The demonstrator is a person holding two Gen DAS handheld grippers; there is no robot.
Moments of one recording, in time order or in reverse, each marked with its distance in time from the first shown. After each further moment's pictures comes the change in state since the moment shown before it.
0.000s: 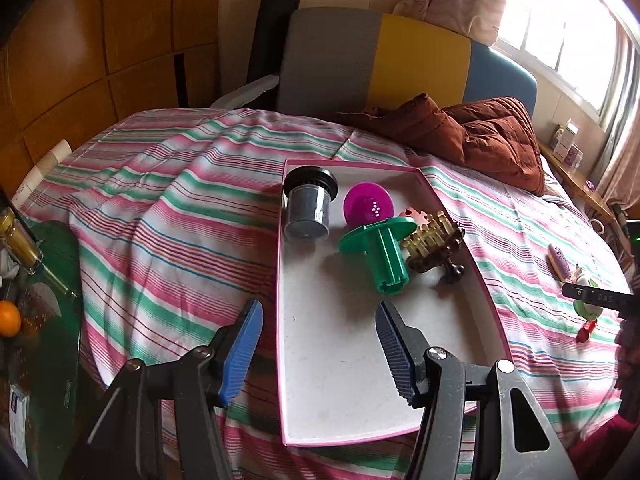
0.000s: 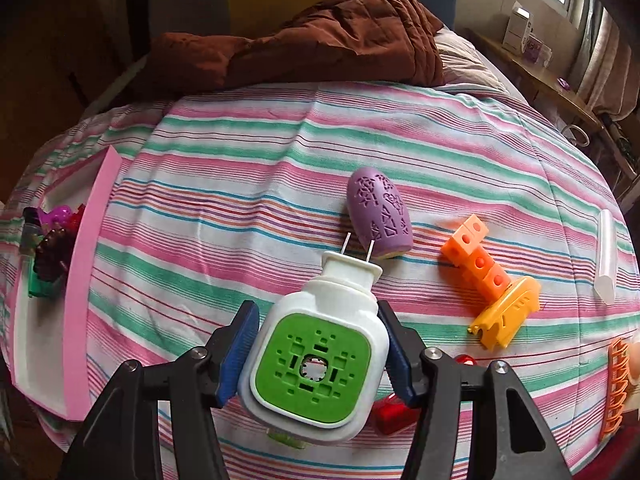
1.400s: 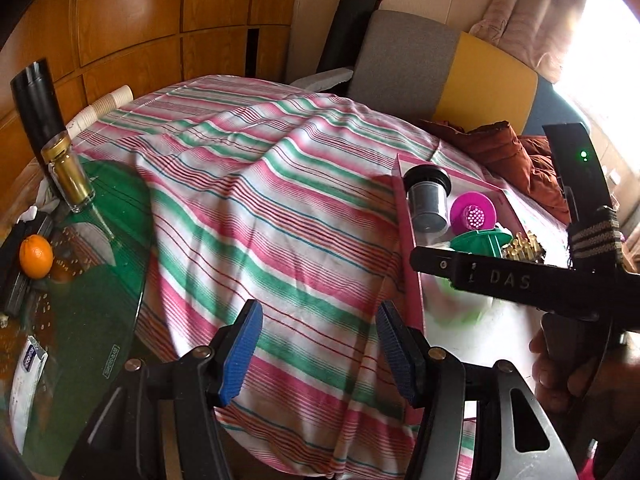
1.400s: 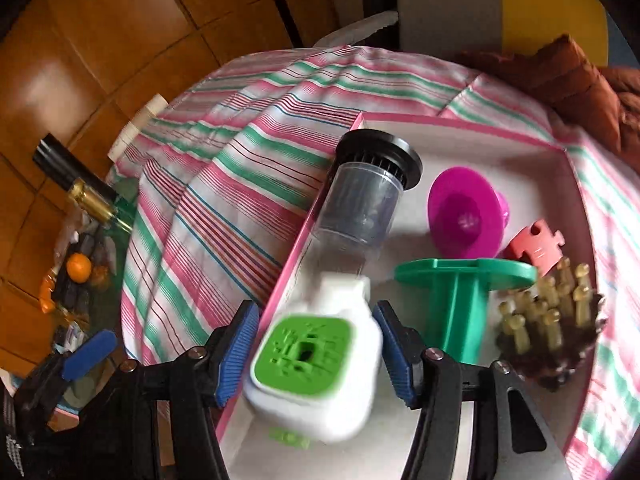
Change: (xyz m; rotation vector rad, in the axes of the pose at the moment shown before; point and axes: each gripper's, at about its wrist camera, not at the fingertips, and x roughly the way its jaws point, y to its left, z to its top) left arm -0.004 0.093 -0.023 -0.189 0.007 0.101; right arm 0.022 0.329 -0.003 -0.382 0.069 0.501
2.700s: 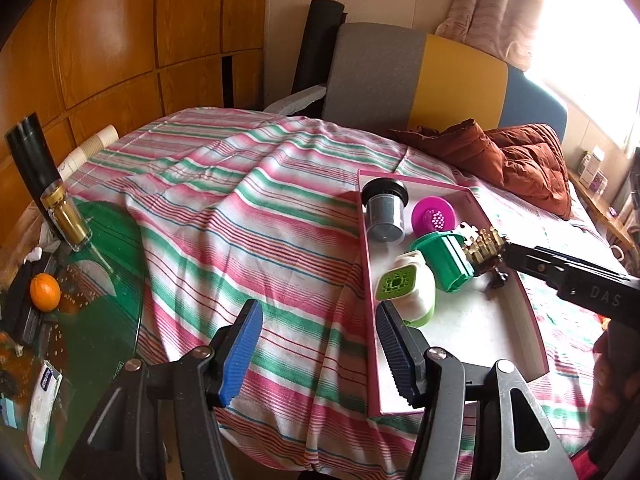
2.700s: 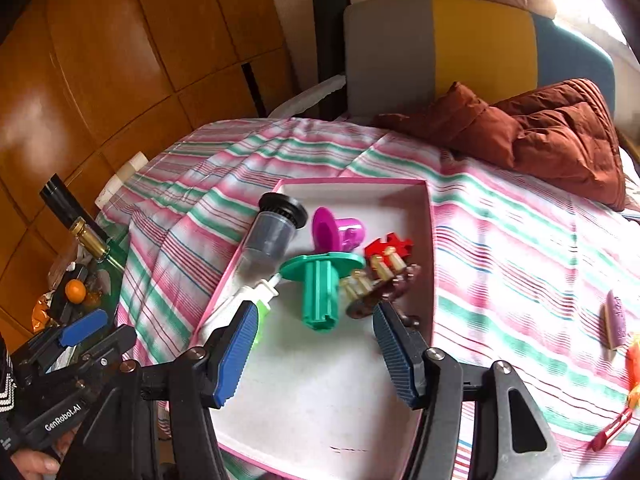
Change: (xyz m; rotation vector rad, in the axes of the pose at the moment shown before) left arm -0.032 -0.036 0.002 0.109 -0.066 -0.008; right arm -0.109 -0.040 -0.042 0.023 -0.236 -0.142
